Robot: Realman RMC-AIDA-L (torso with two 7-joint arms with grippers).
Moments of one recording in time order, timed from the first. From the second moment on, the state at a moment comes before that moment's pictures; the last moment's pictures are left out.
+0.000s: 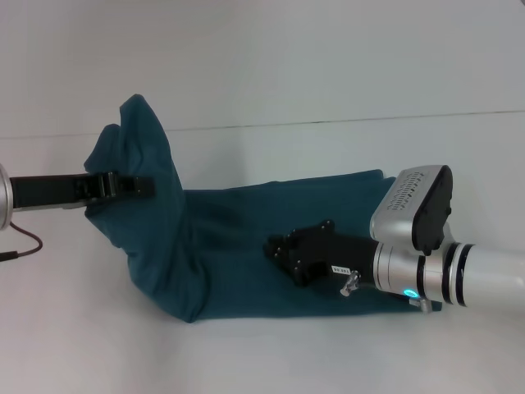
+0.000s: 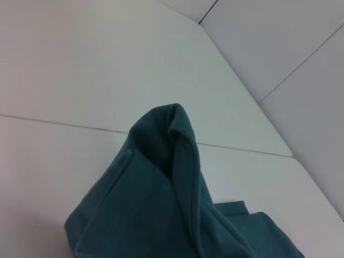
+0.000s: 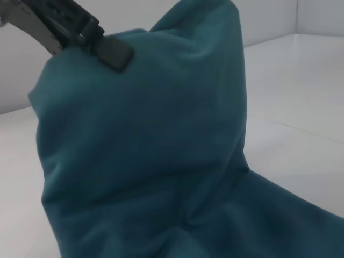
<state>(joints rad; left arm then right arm) -0.59 -2.16 -2.45 -1.12 -0.89 1.46 -2.42 0.75 2.11 -1.06 -0.14 -1.47 -0.94 0.96</state>
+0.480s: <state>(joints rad) -0.60 -2.16 -2.40 -1.12 -0.94 1.45 -2.42 0.74 2.11 -1.05 -0.13 -1.46 -0.92 0.94</state>
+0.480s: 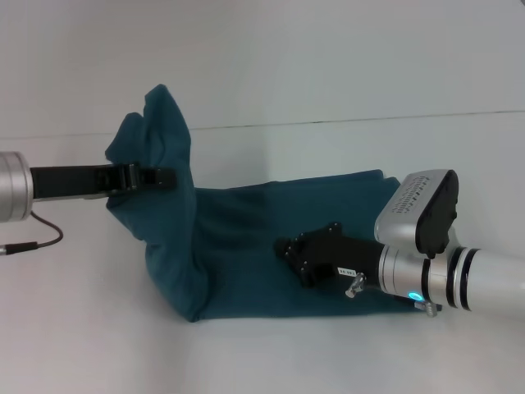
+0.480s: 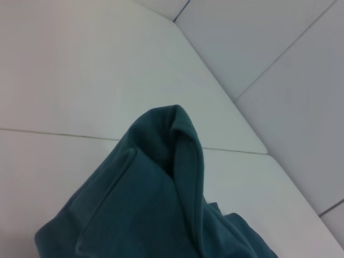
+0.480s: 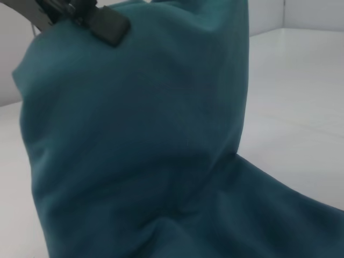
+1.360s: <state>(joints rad) -0.65 -2.17 -2.23 -1.09 -1.02 1.37 -2.48 0.61 2.10 -0.94 -0.23 -1.44 -0.92 0.92</state>
